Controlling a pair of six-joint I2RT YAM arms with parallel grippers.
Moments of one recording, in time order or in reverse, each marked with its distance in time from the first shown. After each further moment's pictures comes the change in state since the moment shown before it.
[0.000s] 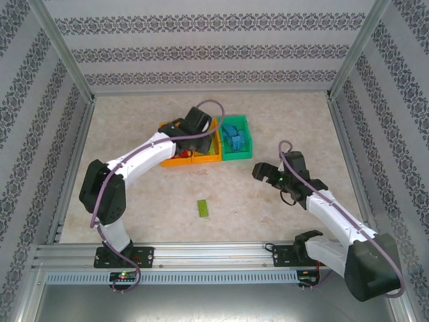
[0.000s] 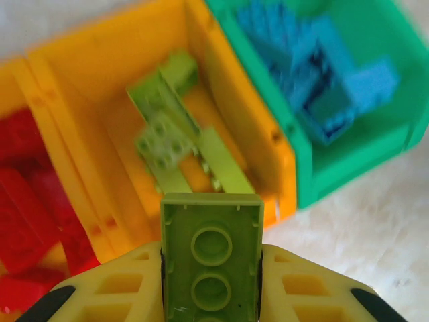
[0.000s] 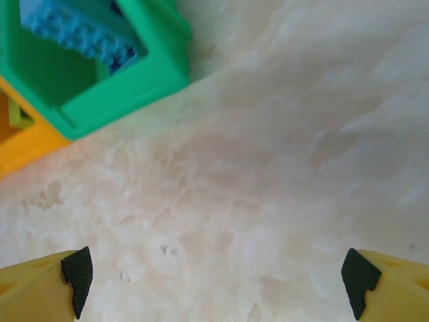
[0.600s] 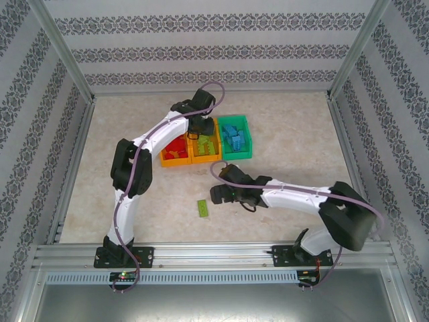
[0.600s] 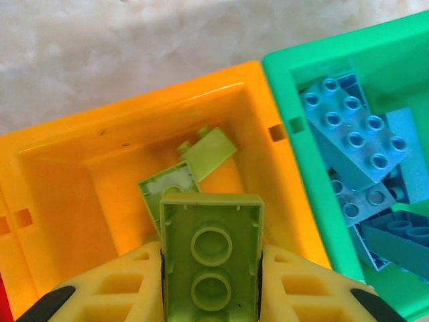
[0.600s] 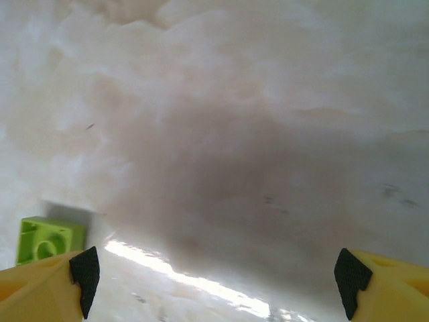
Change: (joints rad) left arm 0.104 0.397 0.435 -0.149 0.066 -0.094; right arm 0.594 0.451 0.246 -0.007 0.243 0.003
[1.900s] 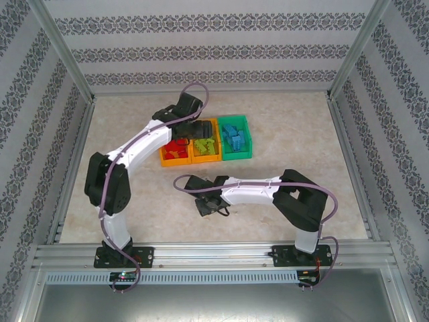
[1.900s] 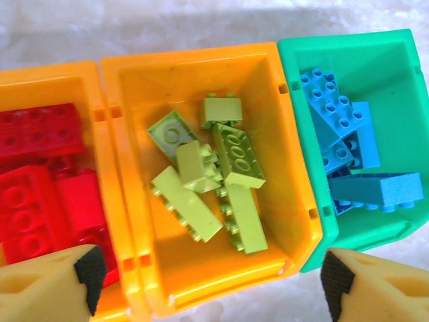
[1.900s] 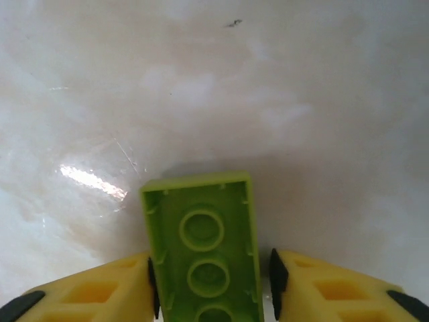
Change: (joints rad) left arm 0.002 -0.338 -0.341 0.090 -0.015 -0.128; right arm 0.195 0.352 0.355 -0.296 0.015 0.019
